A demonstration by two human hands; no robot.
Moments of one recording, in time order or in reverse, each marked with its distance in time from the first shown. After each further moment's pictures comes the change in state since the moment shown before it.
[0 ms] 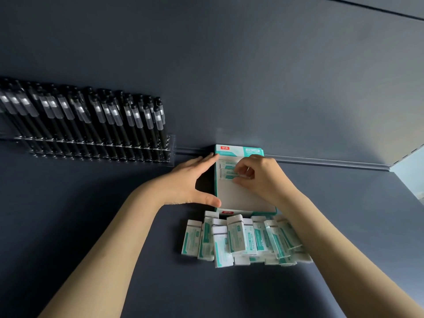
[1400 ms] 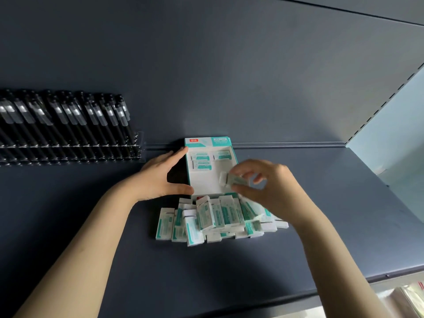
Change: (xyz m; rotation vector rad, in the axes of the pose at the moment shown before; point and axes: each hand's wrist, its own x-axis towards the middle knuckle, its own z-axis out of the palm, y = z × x) left_hand -0.002 -0.002 0.013 0.014 0.075 -0.063; right_hand -0.103 -0.017 -0.054 0.267 0.101 0.077
